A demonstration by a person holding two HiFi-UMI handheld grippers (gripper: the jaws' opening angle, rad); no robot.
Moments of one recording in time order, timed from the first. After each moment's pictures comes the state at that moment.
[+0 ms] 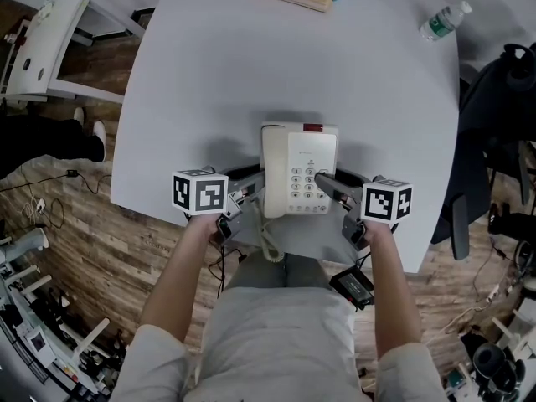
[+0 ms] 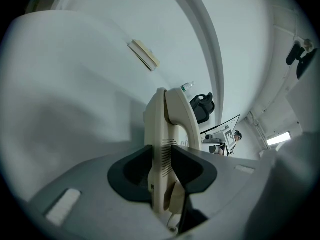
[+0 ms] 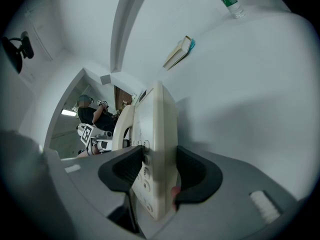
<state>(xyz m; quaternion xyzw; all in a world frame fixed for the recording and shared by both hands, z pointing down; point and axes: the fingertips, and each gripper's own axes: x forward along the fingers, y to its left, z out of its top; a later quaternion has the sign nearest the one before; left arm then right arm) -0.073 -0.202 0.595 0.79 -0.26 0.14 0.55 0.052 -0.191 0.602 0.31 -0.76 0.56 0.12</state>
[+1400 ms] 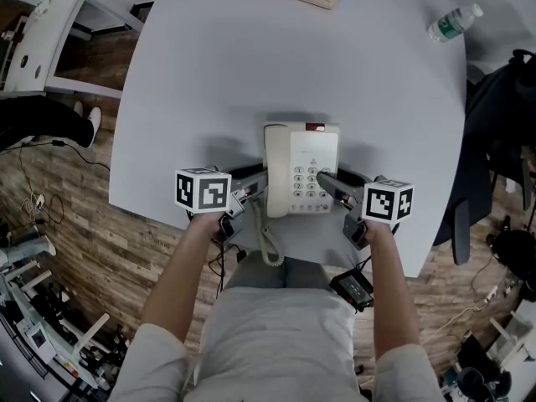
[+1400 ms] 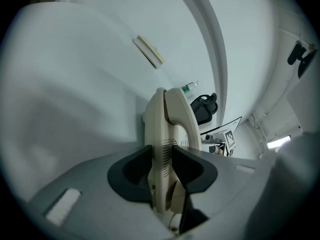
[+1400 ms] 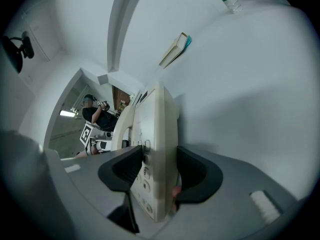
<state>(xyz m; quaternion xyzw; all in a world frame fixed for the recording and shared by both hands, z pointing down) -0.071 -0.203 0.609 0.78 -0.25 0.14 0.56 0.055 -0.193 0.617 0.31 -0.76 0.57 0.12</state>
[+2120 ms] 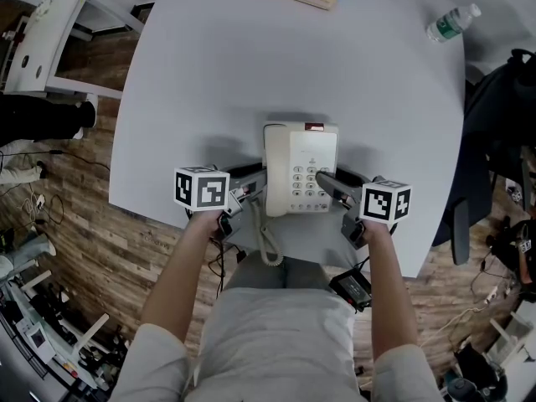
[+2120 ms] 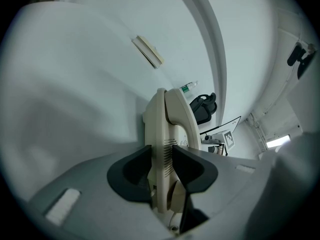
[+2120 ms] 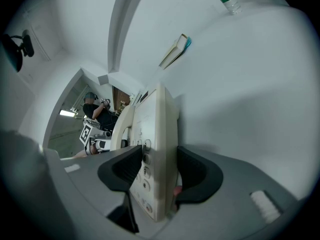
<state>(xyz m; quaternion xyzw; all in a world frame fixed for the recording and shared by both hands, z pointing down) -0.071 -0.204 0.609 0.78 -0.25 0.14 0.56 0.057 -0.193 0.619 0.31 -0.76 0.56 0.12</state>
